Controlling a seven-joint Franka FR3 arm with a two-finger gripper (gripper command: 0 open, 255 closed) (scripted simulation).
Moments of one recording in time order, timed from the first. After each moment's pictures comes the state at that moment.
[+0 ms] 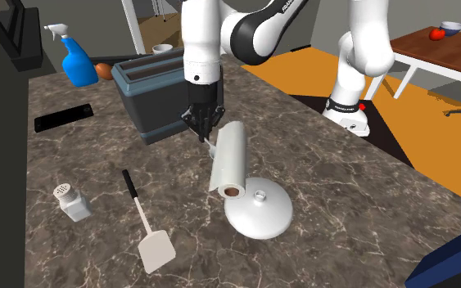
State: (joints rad) arm 0.21 0.32 0.45 -1.88 0.03 2.30 1.44
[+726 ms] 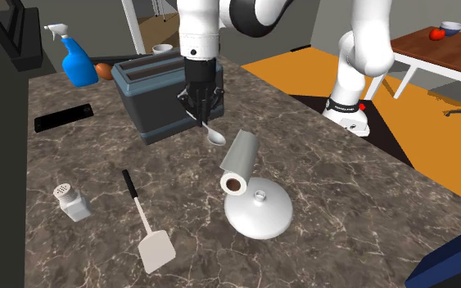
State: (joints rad) arm 0.20 0.26 0.46 -1.80 0.05 2.17 1.43
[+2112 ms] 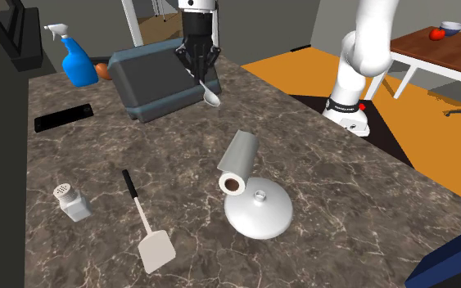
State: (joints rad) arm 0.06 0.12 0.41 -1.79 0.15 2.00 1.24
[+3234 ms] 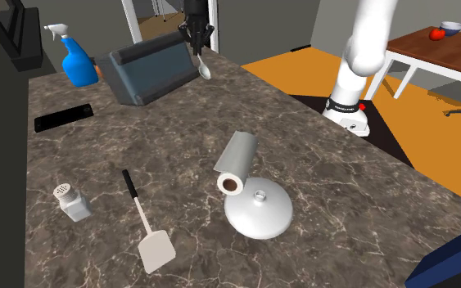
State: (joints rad) arm -0.15 0.13 0.24 -1.75 0.19 1.90 0.85
